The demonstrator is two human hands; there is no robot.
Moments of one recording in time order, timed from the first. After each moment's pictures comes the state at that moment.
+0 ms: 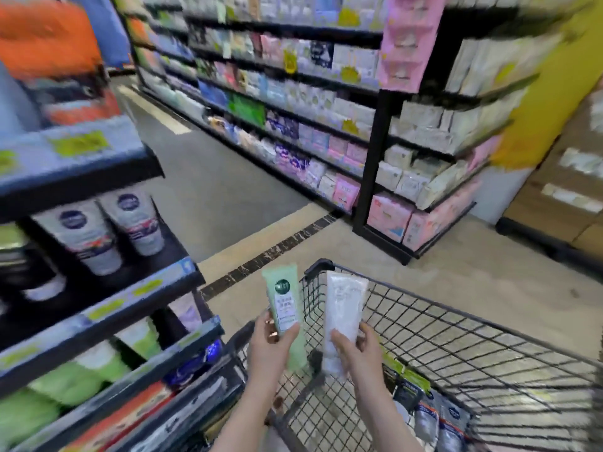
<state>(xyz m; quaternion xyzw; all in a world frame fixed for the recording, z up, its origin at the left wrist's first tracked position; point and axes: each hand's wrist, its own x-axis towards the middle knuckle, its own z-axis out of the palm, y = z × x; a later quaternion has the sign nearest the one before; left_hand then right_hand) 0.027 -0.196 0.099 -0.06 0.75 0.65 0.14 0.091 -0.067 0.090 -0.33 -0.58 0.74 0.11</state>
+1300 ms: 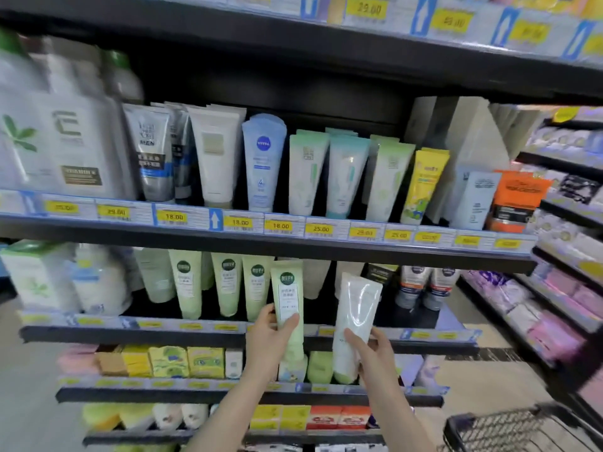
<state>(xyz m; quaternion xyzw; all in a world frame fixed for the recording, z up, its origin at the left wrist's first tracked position) 0.090 -0.641 0.217 -0.20 0.73 0.63 -0.17 0.060 -0.476 0.209 -0.07 -0.65 0.75 -0.08</state>
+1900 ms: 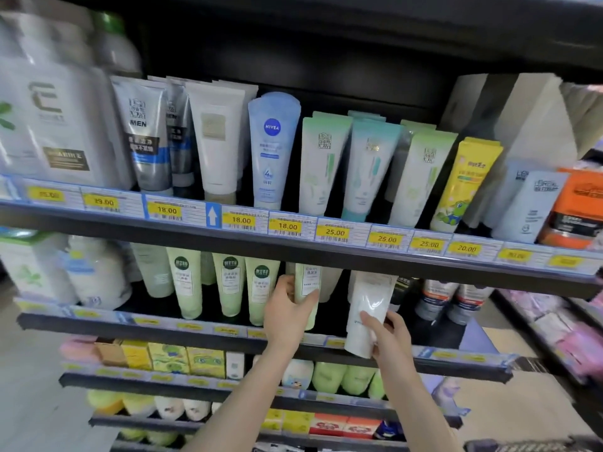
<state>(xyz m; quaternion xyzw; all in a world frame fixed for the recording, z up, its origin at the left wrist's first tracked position) 0.026 -0.638 0.231 -0.25 0.76 0.54 -0.24 -0.004 -0.481 0.214 -0.04 -0.65 0.76 -0.09</state>
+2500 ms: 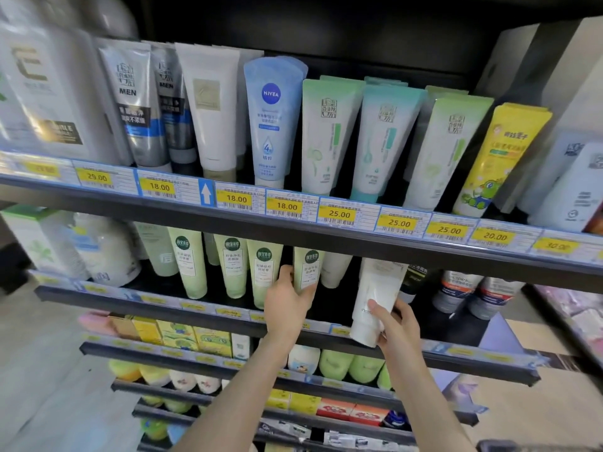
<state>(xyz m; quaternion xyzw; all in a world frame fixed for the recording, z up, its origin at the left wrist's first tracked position) 0.008 -0.643 0.199 -0.27 0.82 0.41 -0.29 -0.020 -0.478 0.202 -0.03 -0.62 0.78 -0.11</state>
